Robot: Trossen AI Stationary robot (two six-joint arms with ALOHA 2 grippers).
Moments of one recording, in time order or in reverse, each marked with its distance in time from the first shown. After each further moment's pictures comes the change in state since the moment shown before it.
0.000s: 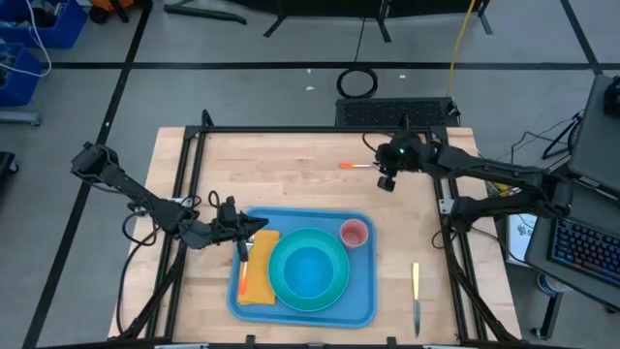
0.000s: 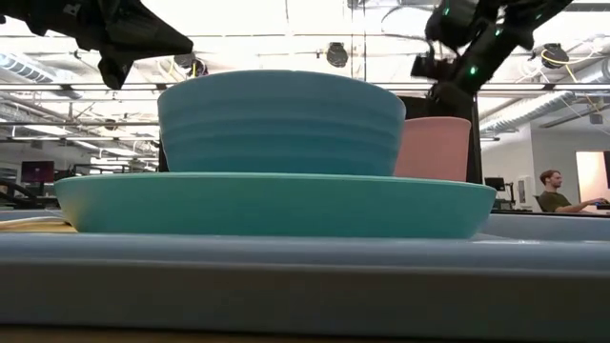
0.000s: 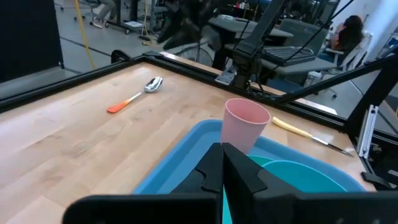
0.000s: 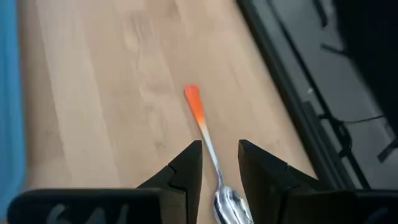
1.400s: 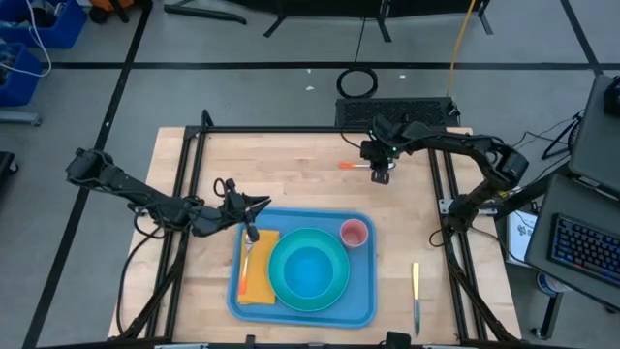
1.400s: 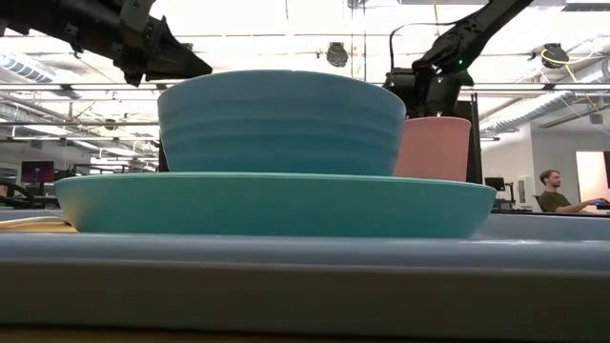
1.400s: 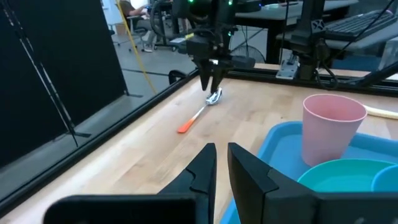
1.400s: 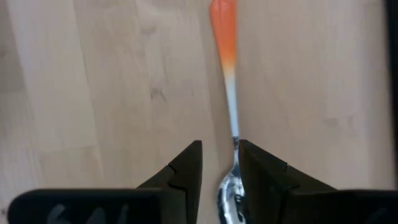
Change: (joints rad) left arm 0.183 0.000 0.000 -0.010 -0.020 0.300; right arm -0.195 0.479 0.246 -0.223 -0.205 -0.247
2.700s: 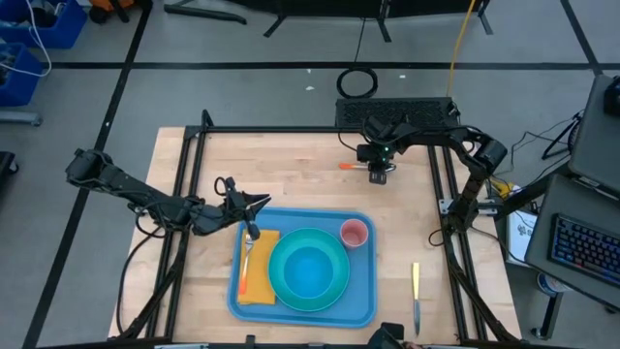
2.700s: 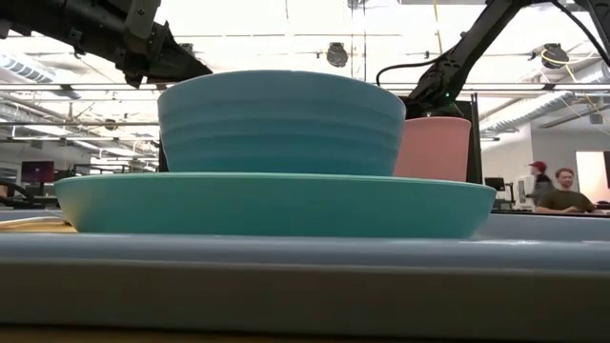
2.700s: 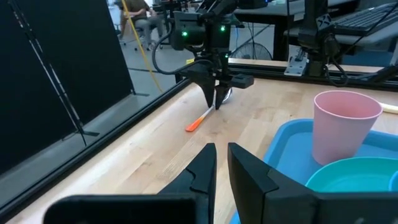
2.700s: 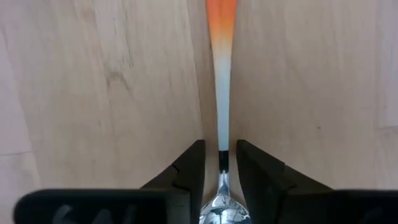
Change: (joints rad) left arm 0.020 0.000 0.000 -0.012 -0.003 0.011; right arm -0.057 0.207 0.001 0.074 -0.017 -0.088
